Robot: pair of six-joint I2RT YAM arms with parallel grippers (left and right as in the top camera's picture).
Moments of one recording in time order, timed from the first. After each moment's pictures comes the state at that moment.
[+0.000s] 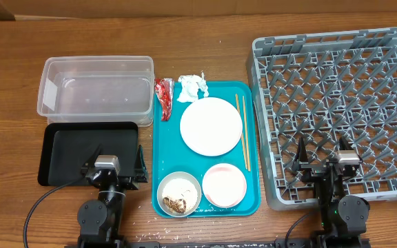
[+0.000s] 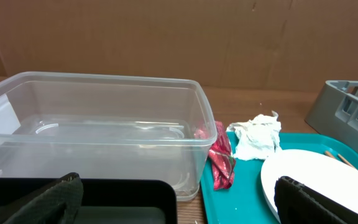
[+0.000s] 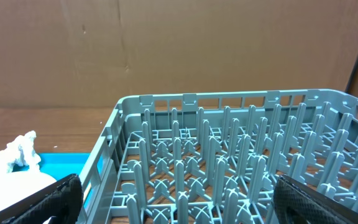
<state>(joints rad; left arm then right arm) -0.05 0.02 0.01 -0.08 0.02 -0.10 0.05 0.01 0.02 -0.02 0.05 0.02</state>
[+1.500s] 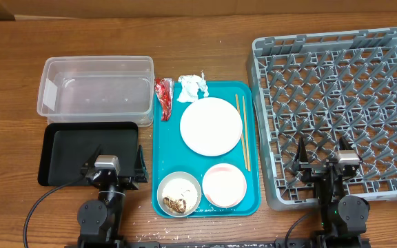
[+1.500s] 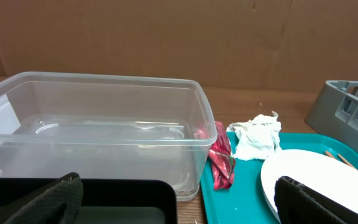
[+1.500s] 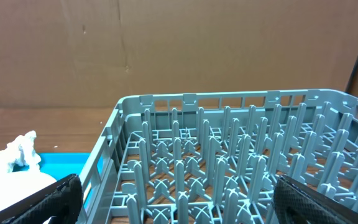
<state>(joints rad) -0.05 0.02 0.01 -0.08 0.02 -0.10 0.05 0.01 0.02 -0.02 0.04 0.02</state>
